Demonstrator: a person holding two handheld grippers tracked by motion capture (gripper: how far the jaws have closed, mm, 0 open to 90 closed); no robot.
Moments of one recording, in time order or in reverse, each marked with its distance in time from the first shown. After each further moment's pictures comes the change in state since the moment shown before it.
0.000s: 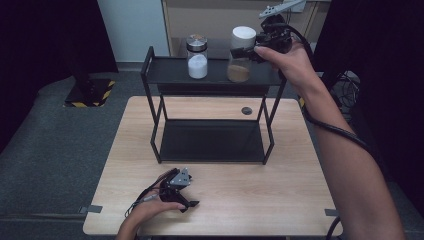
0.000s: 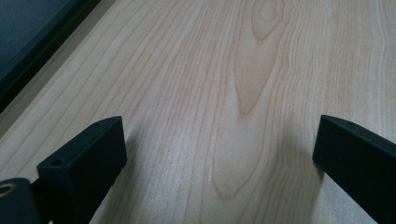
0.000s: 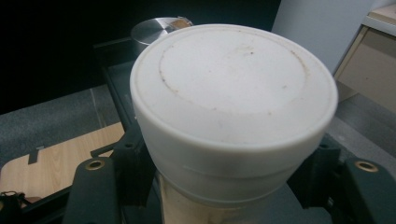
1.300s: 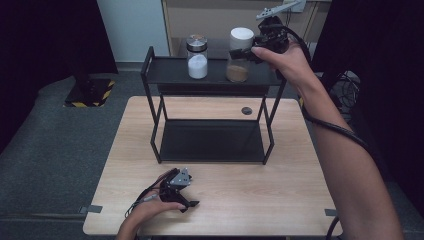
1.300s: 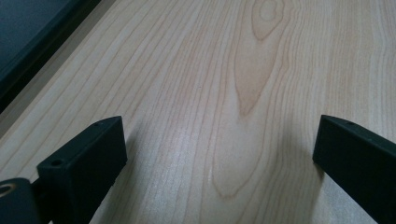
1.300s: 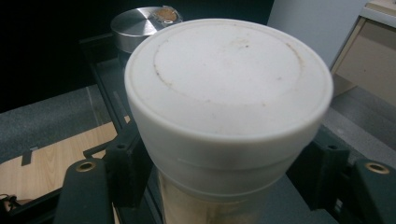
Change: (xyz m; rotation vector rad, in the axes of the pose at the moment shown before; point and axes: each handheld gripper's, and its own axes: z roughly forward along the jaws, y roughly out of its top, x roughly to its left) left arm 0.000 0.000 0.000 -0.003 0.001 -0.003; right arm -0.005 -0.002 0.009 0.016 -0.010 0.024
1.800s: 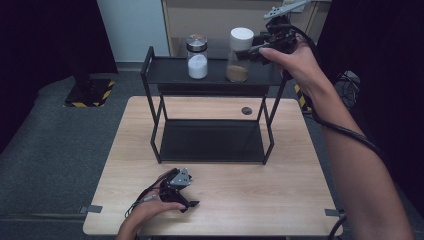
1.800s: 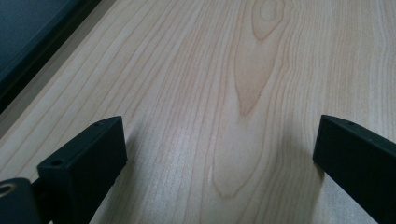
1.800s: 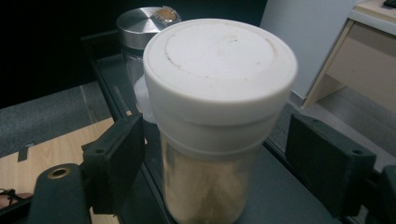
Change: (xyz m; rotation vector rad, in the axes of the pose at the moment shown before) left arm 0.000 0.000 0.000 -0.001 0.002 0.000; right arm 0.007 -0.002 -0.022 -0.001 -0.030 -0.014
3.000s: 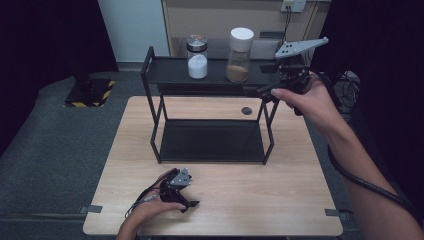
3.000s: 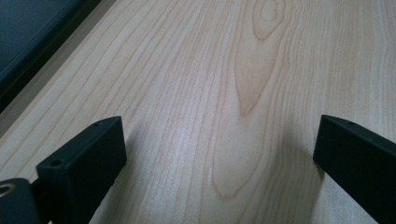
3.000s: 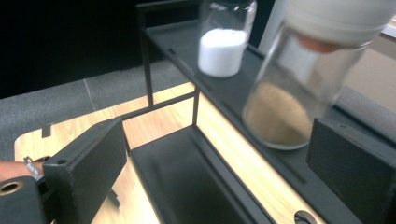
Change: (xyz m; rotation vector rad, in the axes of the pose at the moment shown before) left arm 0.000 0.000 0.000 0.001 0.000 -0.005; right arm 0.081 -0.055 -0.040 -0.016 -0.019 -0.038
